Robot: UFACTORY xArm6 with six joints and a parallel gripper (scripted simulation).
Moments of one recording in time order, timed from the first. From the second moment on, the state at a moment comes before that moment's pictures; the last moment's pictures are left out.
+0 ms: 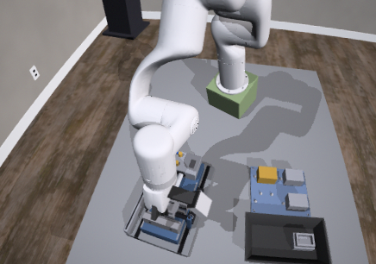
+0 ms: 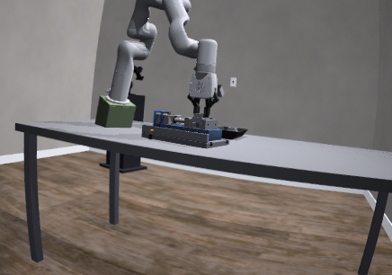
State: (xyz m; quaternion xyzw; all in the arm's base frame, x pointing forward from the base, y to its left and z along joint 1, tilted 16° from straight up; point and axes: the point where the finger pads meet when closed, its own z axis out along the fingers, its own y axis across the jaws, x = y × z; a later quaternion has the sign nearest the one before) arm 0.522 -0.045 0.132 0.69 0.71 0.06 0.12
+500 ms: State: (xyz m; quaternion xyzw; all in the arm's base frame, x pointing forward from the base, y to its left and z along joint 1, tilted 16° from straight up) arm 0.520 -0.045 0.137 0.69 0.71 0.06 0.12
